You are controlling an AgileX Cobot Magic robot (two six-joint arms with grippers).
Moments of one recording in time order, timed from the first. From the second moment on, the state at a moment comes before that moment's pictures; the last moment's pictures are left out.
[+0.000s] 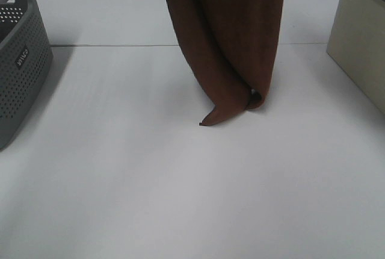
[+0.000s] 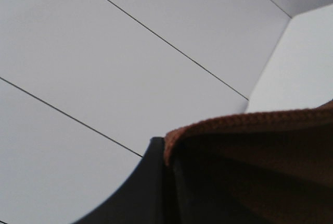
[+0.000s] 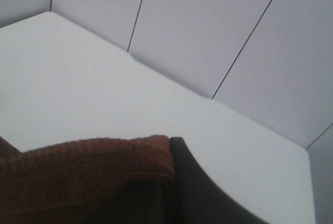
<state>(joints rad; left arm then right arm) -0.48 1.85 -2.05 0.36 0.26 0.58 0.37 1.87 -2.25 -0.03 0.70 -0.26</state>
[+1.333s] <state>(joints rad) -0.22 2.42 -2.62 0.36 -0.42 0.37 0.35 2.17 -2.37 -0.05 -0.03 -0.18</state>
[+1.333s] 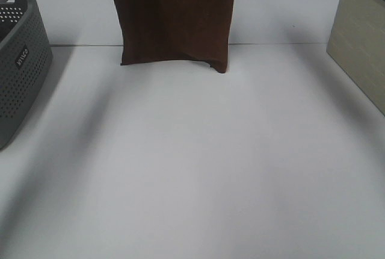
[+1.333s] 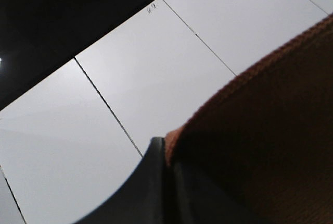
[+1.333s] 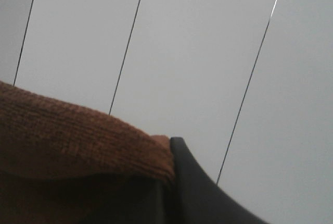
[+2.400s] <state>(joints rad) -0.24 2.42 -2.64 0.62 -0.07 -0.16 0.34 2.19 -2.37 0.00 0.19 -0.17</state>
